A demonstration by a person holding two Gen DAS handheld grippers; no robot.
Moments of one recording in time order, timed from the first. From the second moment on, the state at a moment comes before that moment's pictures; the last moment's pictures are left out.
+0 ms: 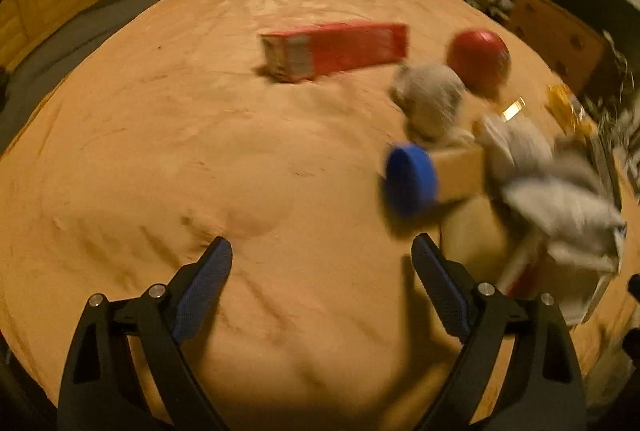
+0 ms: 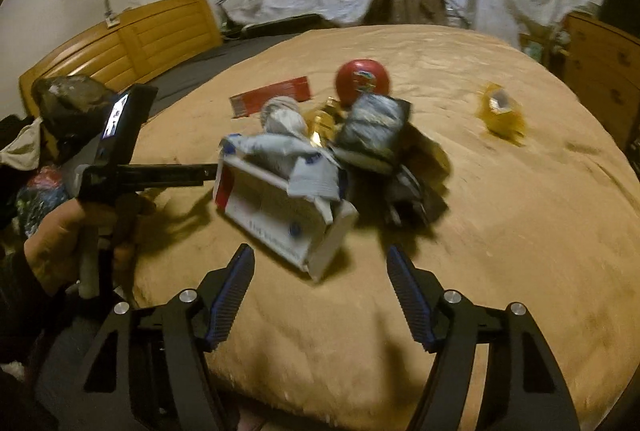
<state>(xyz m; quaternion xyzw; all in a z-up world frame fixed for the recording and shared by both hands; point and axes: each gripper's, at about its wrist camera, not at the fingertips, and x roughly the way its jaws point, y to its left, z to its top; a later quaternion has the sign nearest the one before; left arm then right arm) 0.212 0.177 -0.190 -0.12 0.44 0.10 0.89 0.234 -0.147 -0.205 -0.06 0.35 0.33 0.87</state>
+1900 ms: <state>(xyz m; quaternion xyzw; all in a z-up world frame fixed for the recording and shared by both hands) 0.227 0.056 -0.198 0.10 0.40 -0.17 0.89 0.275 -0.152 -0.220 -0.23 0.43 0.31 0.82</state>
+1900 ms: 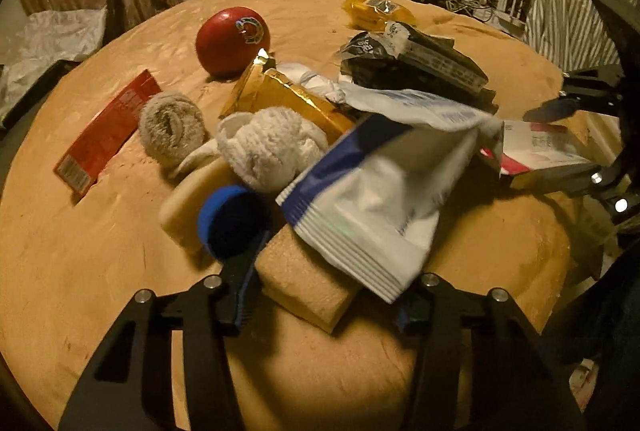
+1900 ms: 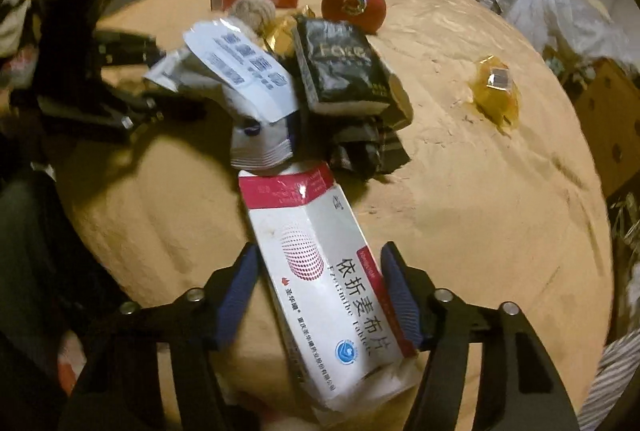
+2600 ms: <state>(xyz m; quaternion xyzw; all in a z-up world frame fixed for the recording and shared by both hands) 0.180 0.124 -0.144 0.03 0.34 -0.03 0.94 0.211 -0.150 -0.151 0.01 0.31 0.33 0.89</state>
